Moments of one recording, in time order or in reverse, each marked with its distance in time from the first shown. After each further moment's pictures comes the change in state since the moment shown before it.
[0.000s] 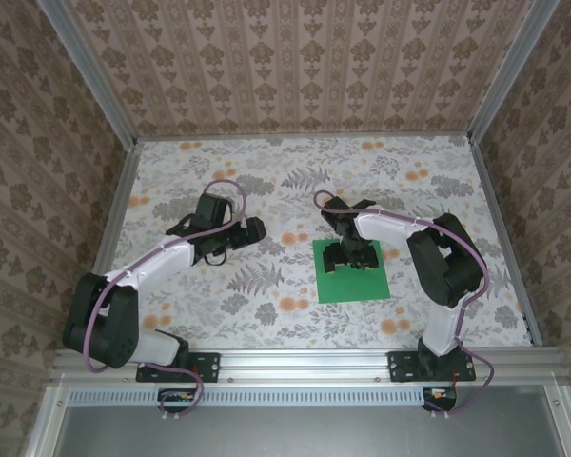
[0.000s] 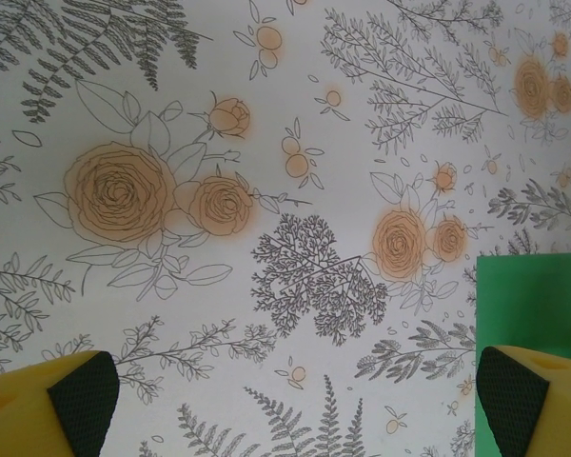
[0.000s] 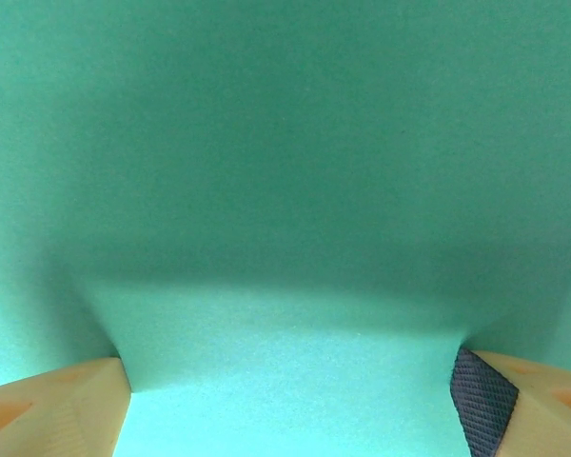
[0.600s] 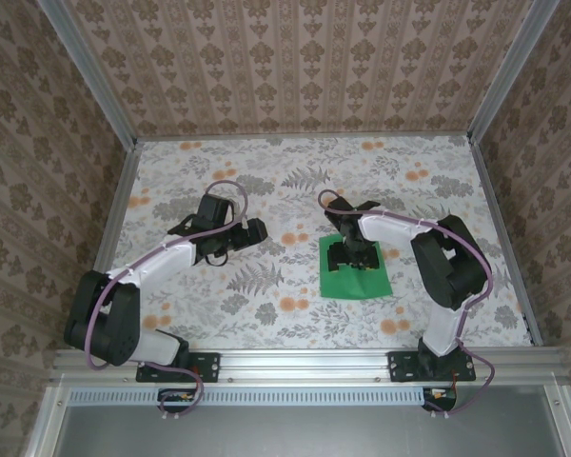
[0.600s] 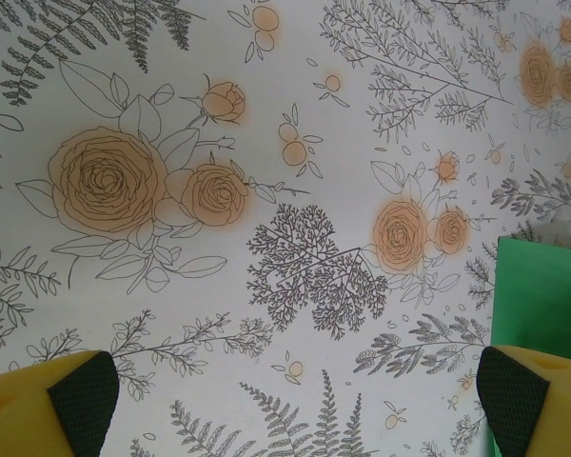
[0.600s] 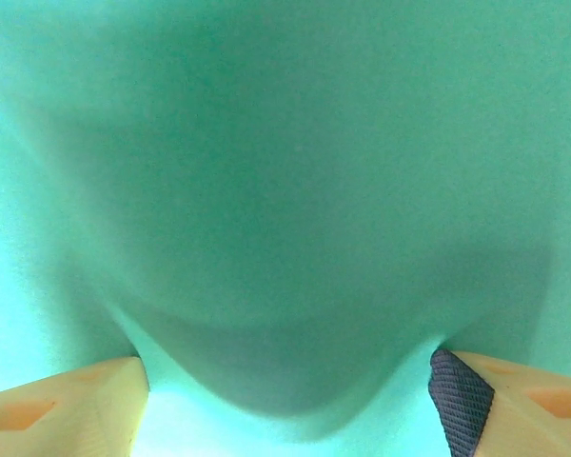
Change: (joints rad) left arm -0.006 0.015 -0.001 0.003 0.007 -0.005; right arm -0.015 -0.033 -0.034 0.026 0.007 0.029
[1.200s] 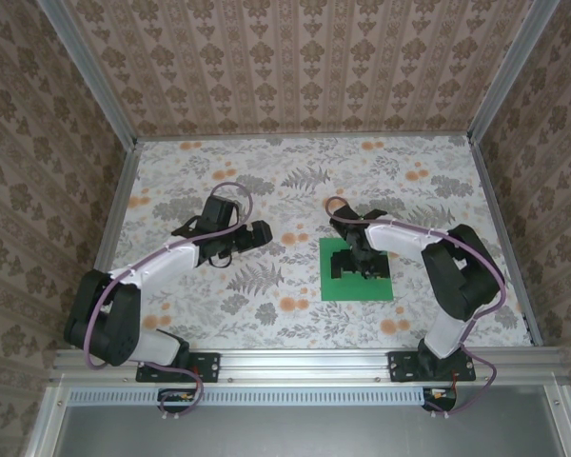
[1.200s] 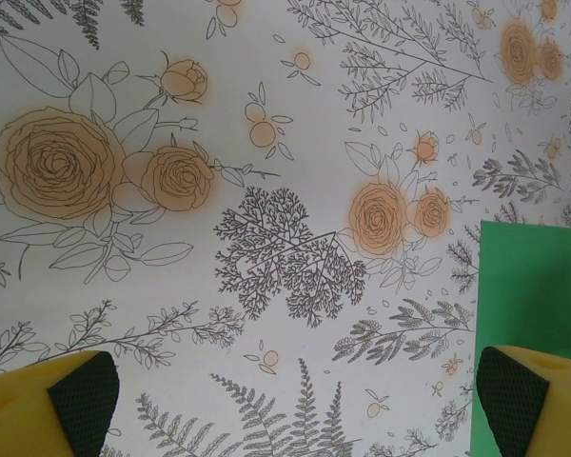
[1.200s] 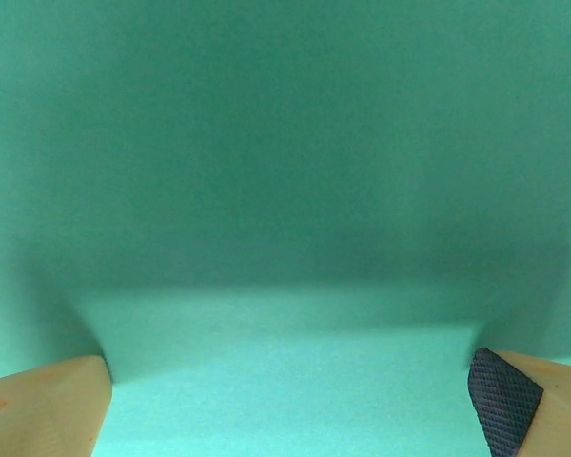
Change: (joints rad) left arm -0.039 0.004 -0.005 0.015 0.005 -0.016; right arm 0.020 -0.090 -0.110 0.003 0.014 0.079
